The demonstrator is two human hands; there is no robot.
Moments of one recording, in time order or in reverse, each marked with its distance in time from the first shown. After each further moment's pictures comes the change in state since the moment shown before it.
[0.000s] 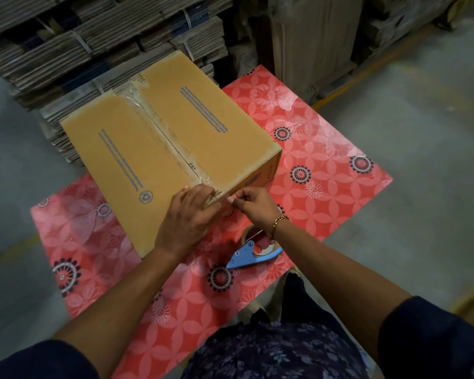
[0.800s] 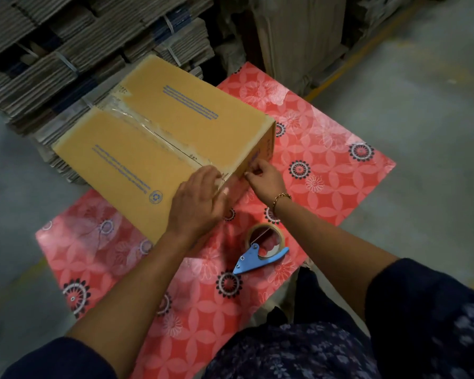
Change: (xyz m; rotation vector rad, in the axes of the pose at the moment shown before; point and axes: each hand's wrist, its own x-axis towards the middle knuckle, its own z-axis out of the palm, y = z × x) left_hand 0.060 0.004 -0.006 -0.262 -0.062 -0.257; right_hand 0.040 -0.010 -0.026 -0.059 0.321 0.072
